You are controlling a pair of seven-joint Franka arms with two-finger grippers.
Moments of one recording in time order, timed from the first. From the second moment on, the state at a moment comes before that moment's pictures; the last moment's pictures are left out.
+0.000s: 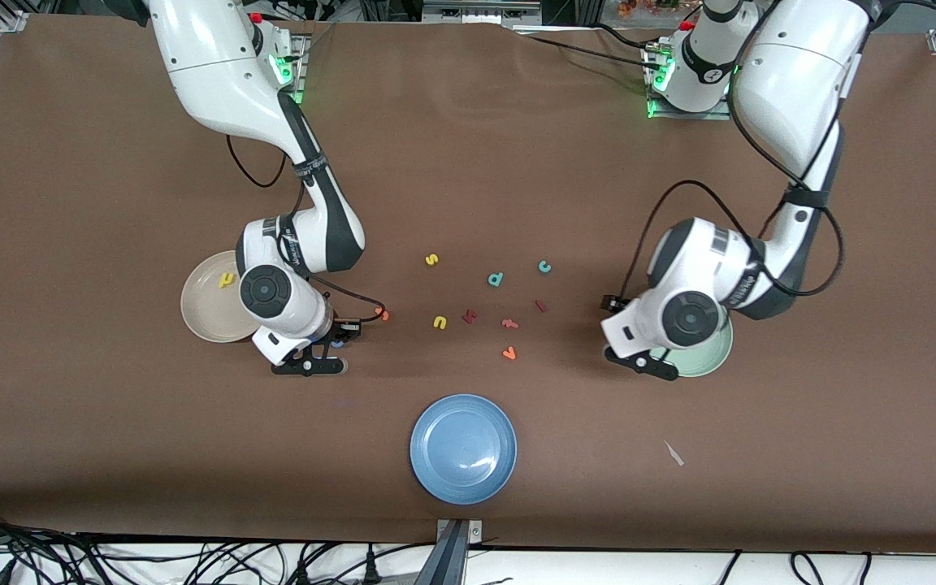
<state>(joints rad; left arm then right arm) -0.21 0.70 -0.20 -1.47 0.10 1.84 -0.20 0.61 0.76 -0.28 -1.55 0.27 2.21 0.21</state>
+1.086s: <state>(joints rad) -0.34 0.80 -0.25 -1.49 -0.06 2.09 -0.98 0.60 0.38 -0.46 -2.18 0.18 2.56 -0.03</state>
